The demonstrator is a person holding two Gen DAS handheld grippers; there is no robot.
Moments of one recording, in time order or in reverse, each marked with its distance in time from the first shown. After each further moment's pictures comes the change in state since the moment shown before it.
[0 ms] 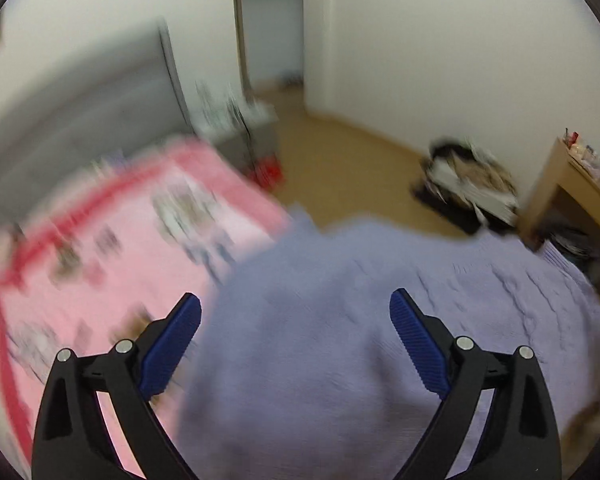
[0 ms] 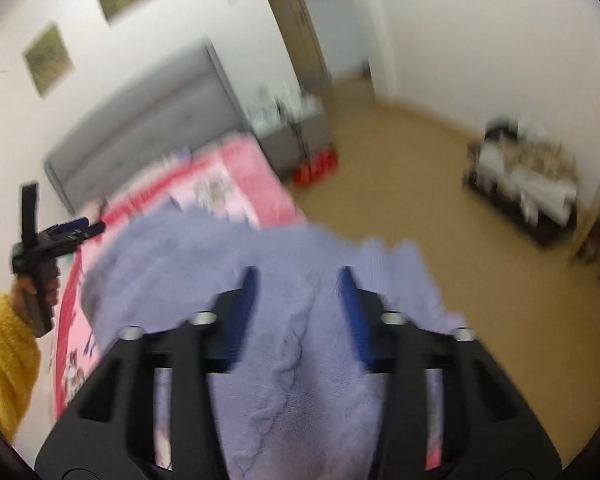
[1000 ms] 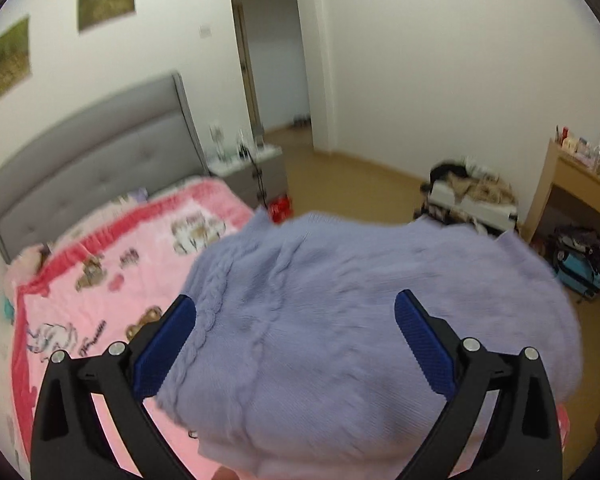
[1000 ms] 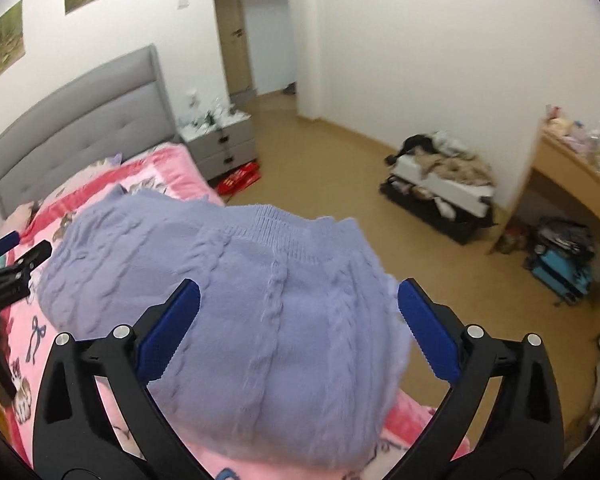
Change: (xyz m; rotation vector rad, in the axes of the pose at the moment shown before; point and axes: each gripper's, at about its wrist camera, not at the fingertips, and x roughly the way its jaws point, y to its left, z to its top) left arm -0.120 -0.090 -0.105 0.047 -0.279 0.112; right arm -0.092 0.073 -0.095 0.006 -0.167 -0.331
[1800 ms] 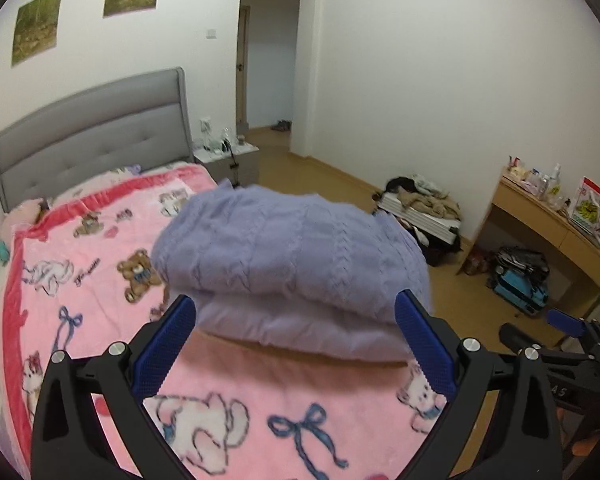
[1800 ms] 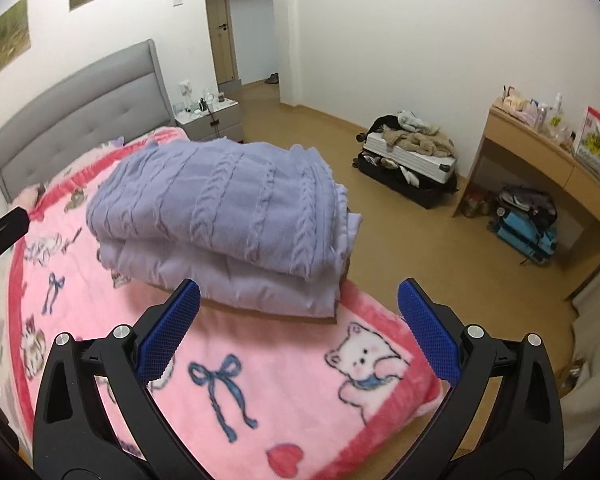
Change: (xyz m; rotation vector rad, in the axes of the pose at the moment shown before) left arm -0.243 -0.060 -0.074 -0.119 0.043 -0.144; right arm -0.198 -0.012 -0.121 0.001 0.065 -0.056
